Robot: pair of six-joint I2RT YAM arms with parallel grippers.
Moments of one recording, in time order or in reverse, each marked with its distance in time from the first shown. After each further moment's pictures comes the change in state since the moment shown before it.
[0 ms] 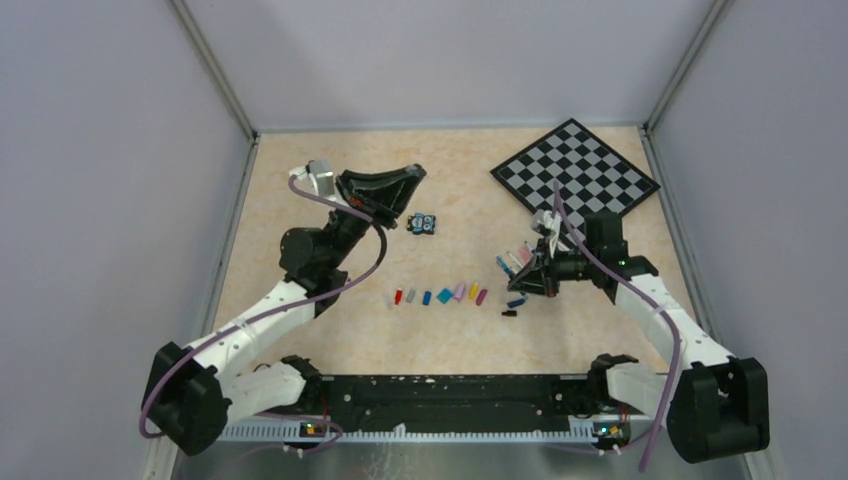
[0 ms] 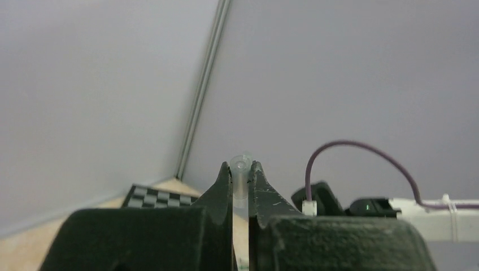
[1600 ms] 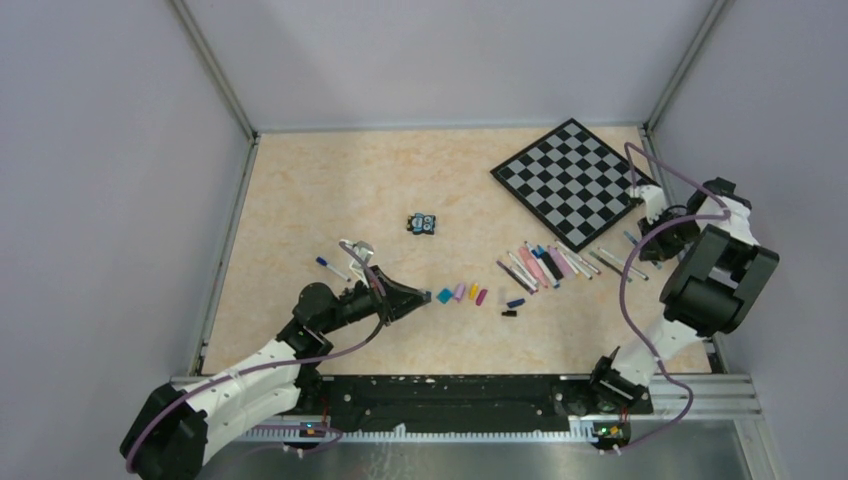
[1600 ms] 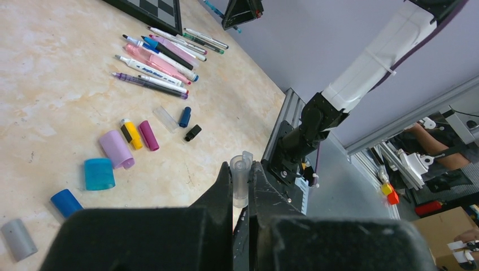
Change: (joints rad) left arm -0.063 -0.346 -0.591 -0.385 0.269 -0.206; right arm -0.743 0.650 0.600 -0.542 0.704 -0.841
